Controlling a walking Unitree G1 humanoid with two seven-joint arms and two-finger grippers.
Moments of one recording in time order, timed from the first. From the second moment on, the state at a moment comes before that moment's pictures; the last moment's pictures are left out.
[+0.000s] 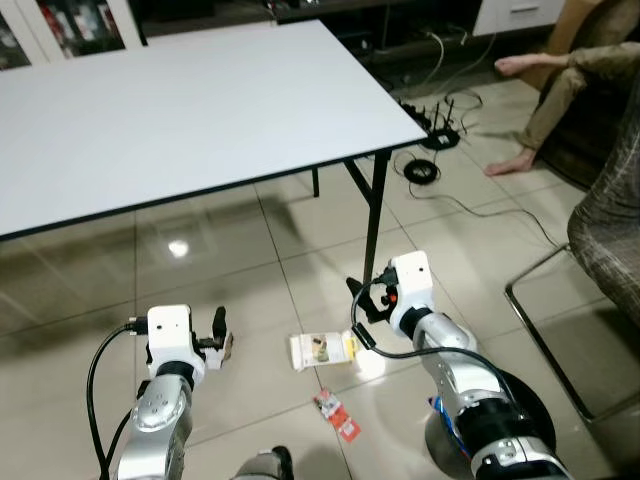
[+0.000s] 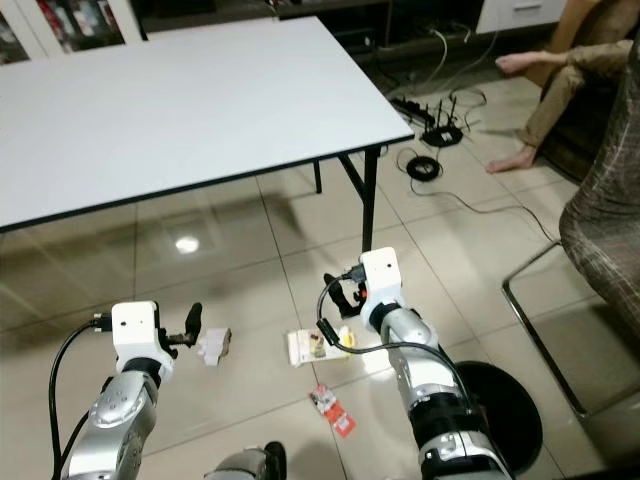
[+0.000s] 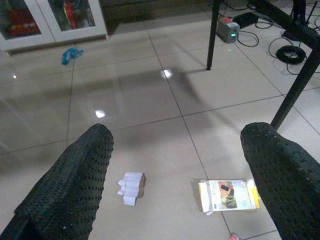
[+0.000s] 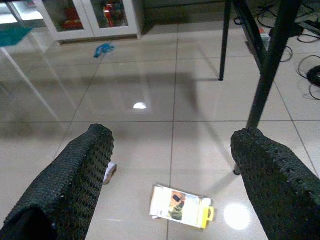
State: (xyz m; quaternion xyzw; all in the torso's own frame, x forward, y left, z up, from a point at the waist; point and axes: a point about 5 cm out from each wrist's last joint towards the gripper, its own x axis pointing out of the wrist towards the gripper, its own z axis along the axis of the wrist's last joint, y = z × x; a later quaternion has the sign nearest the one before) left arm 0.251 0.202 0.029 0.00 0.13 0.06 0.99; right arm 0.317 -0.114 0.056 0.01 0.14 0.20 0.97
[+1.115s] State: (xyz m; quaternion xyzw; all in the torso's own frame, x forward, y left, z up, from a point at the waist) left arm 0.248 0.212 0.026 -0.01 0.15 0.07 0.99; right arm 0.314 -0.099 0.054 0.02 0.14 0.22 0.96
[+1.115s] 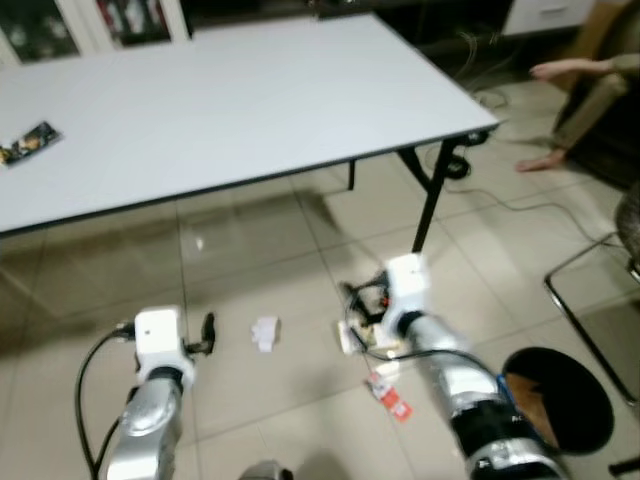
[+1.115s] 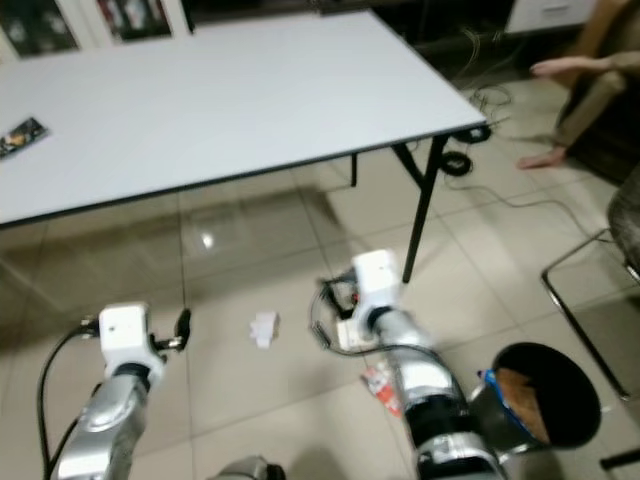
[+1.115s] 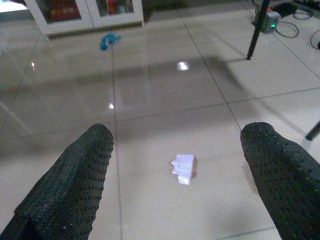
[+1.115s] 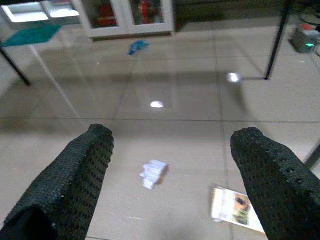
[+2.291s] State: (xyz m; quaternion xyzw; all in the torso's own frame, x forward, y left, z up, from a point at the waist) left arm 0.260 0.199 0.032 -0.01 0.13 0.05 0.99; right arm 0.313 -0.113 0.049 0.01 0.15 0.21 0.97
